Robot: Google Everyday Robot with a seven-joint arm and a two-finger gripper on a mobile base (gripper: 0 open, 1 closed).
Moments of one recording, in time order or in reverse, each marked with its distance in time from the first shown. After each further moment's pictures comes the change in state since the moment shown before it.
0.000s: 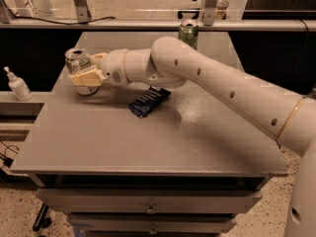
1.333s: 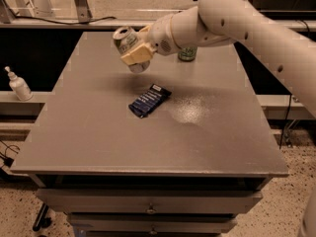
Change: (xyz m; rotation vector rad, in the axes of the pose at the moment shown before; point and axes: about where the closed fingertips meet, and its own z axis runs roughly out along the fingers) arm -0.014 -0.072 -0.132 0.129 0.276 -0.161
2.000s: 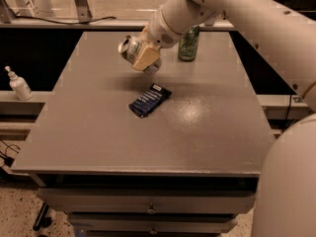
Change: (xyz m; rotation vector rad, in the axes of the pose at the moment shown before) arm 0.031 -0.006 -0.010 -0.108 0.354 -0.205
